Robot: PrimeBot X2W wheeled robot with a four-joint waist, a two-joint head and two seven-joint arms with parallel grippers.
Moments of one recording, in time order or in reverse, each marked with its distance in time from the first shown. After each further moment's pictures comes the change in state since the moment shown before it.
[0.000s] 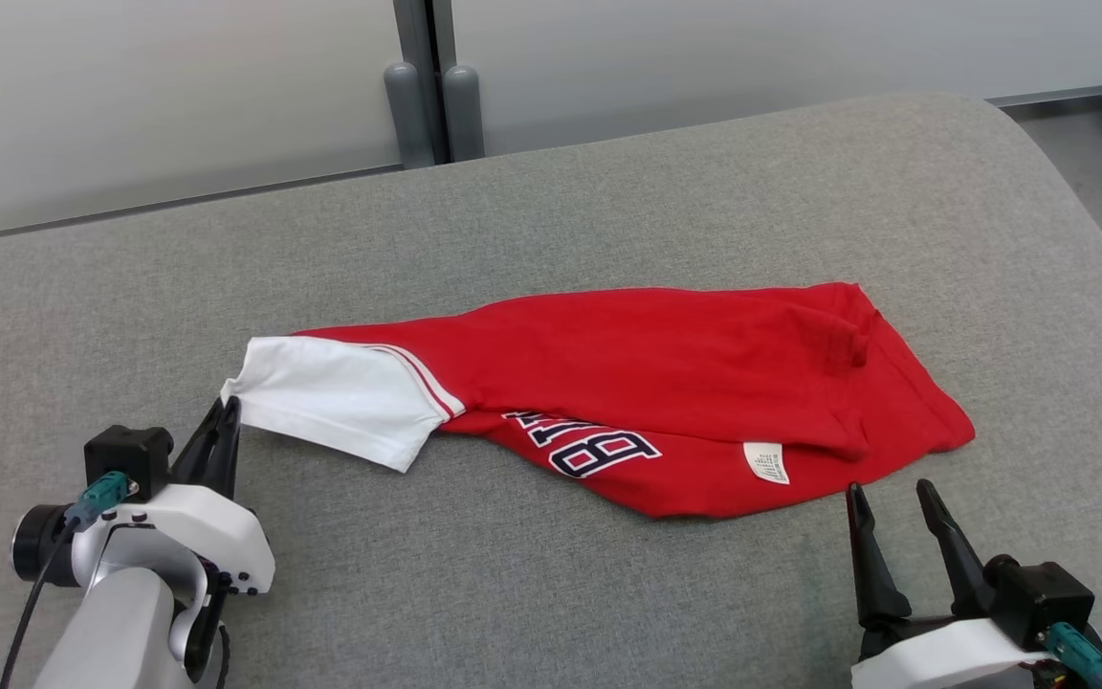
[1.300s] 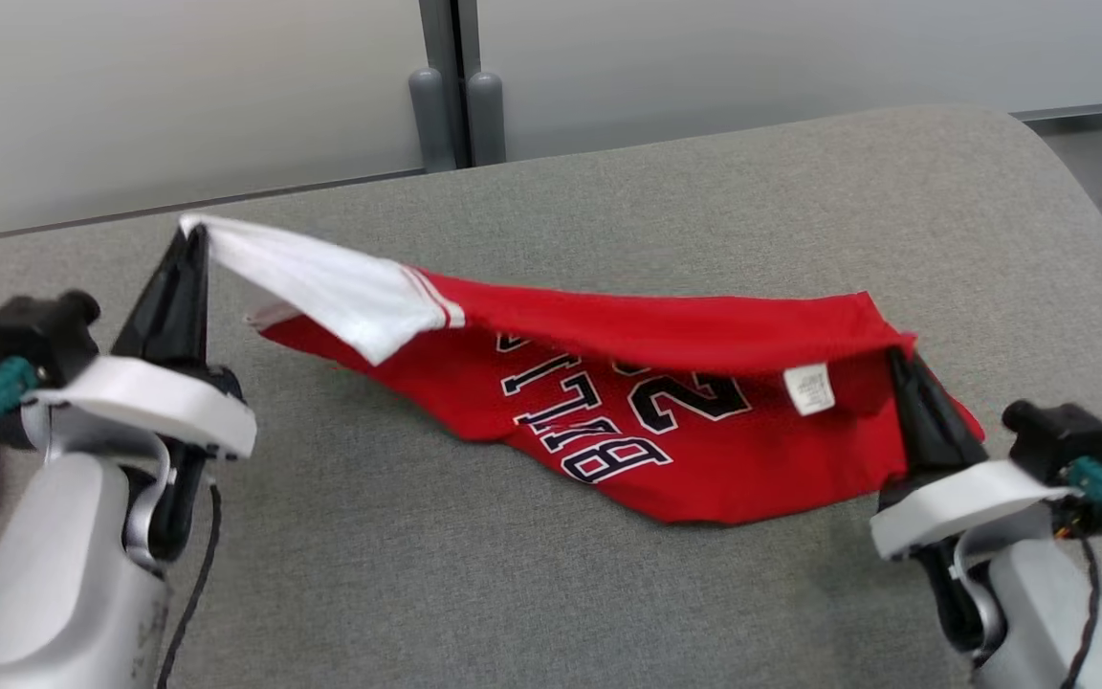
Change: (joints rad) left arm -0.020 0.040 0.047 -0.413 -0.140 0.015 0.094; right arm -0.333 -0.114 0.102 0.286 0.147 0.000 0.002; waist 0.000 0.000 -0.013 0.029
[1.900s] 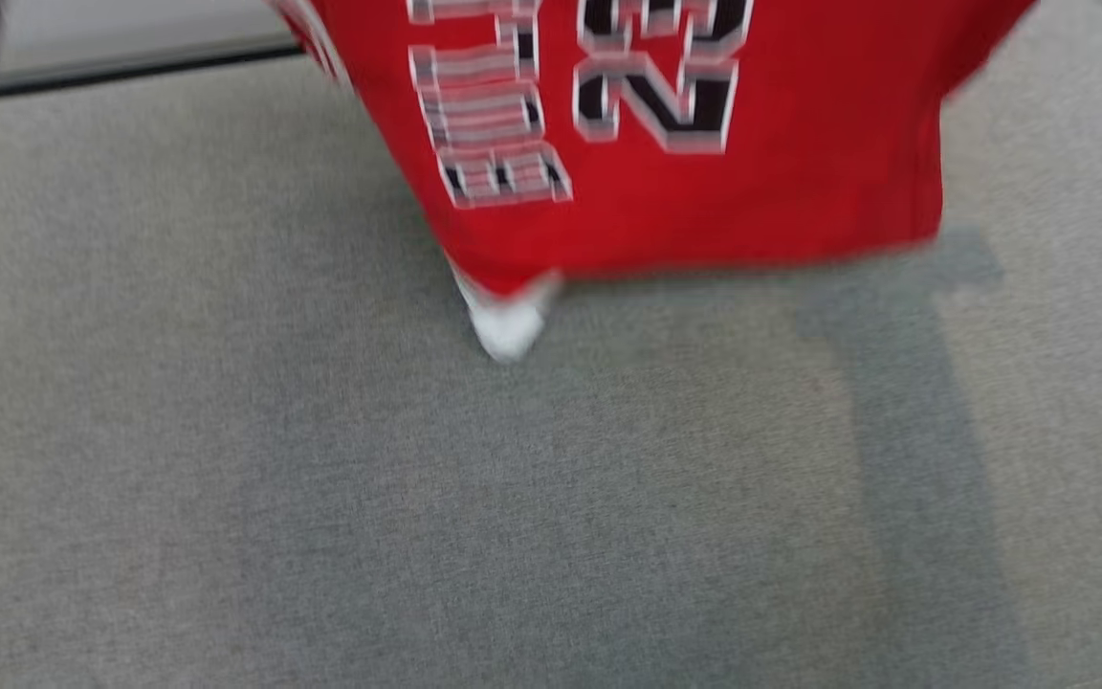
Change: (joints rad) left arm -0.829 0.067 -0.044 0.095 0.007 -0.018 0.244; right arm -0.786 -0.174 -0.017 -0.026 0.170 0.000 0.336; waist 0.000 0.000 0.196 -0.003
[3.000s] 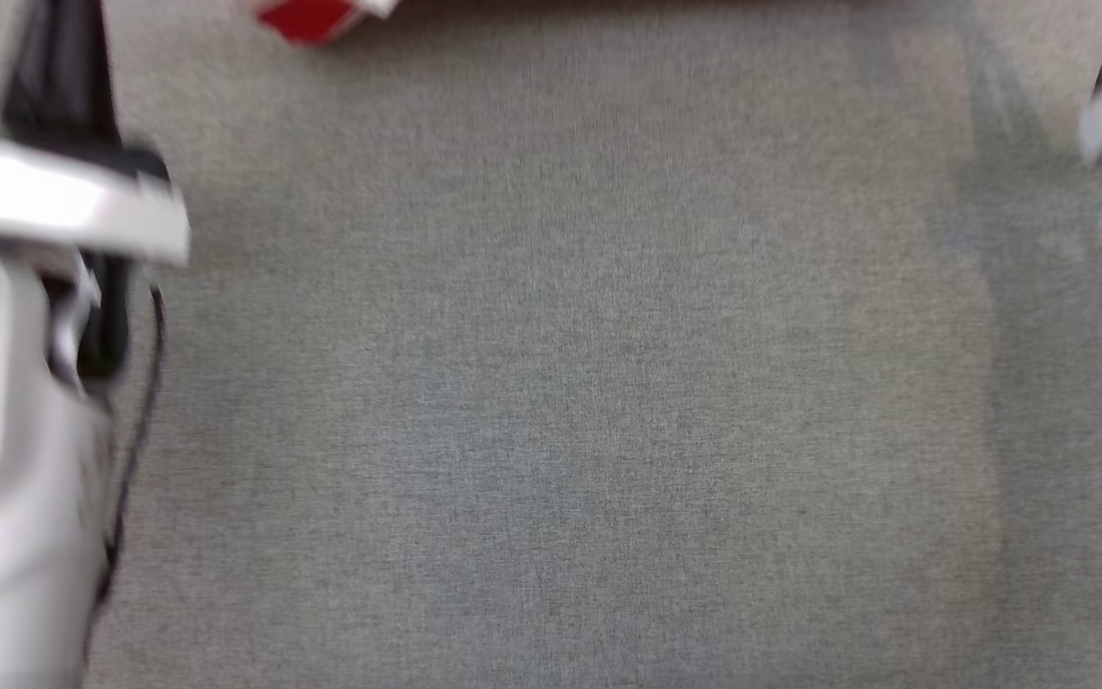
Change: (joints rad) left arm 0.409 -0.045 0.052 0.006 -0.015 -0.033 -0.356; right arm 0.031 -0.055 0.102 0.294 -0.185 0.001 -0.336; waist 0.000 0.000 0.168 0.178
